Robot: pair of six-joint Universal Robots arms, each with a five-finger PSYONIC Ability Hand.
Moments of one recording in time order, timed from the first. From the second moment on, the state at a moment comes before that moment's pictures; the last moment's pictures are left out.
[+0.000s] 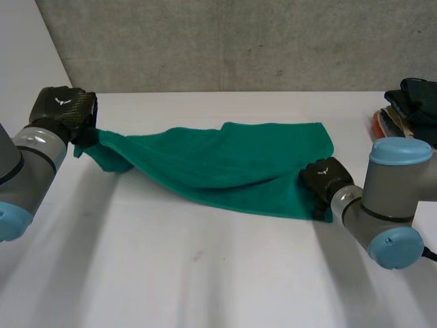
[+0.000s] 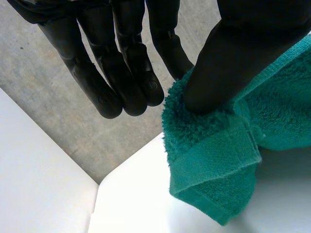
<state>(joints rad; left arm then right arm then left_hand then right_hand) 4.50 -1.84 -1.53 3.31 -1.54 3.51 1.89 -0.87 1.41 -0.12 1.46 2.56 1.14 1.20 1.19 1.20 0.99 0.66 0.65 0.67 0.66 0.48</state>
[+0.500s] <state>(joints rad) 4.50 -1.83 -1.54 3.25 -1.55 3.53 1.84 -0.93 1.26 -0.10 1.51 2.60 1.14 1.20 1.19 1.20 0.99 1.12 1.17 1.18 1.19 0.98</state>
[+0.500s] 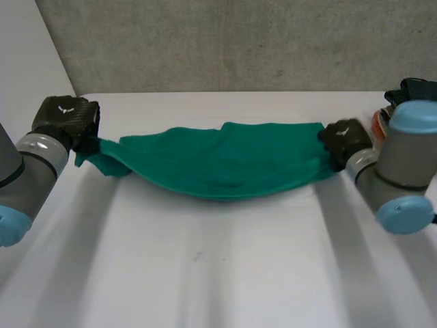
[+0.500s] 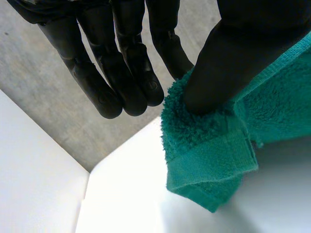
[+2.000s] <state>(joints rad) 4.53 -2.16 -1.28 3.28 -1.63 3.66 1.82 -0.77 0.90 0.09 1.47 2.47 1.14 1.20 1.19 1.20 0.99 1.12 1.17 1.18 1.20 1.00</state>
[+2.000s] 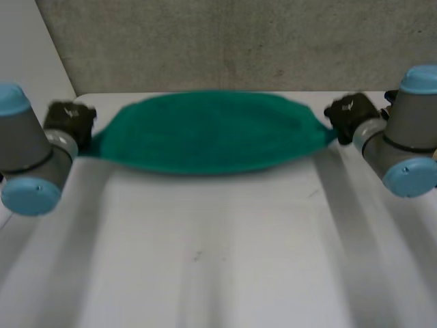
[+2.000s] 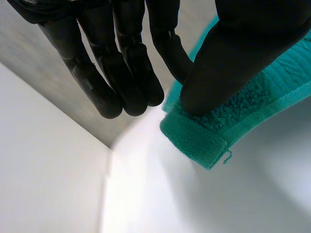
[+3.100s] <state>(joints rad) 4.40 -2.51 -0.64 2.92 -1.70 3.96 1.84 -0.61 0.73 0.22 1.74 2.29 0.20 0.20 0.21 0.20 0.05 0.22 0.21 0.21 0.21 0.05</state>
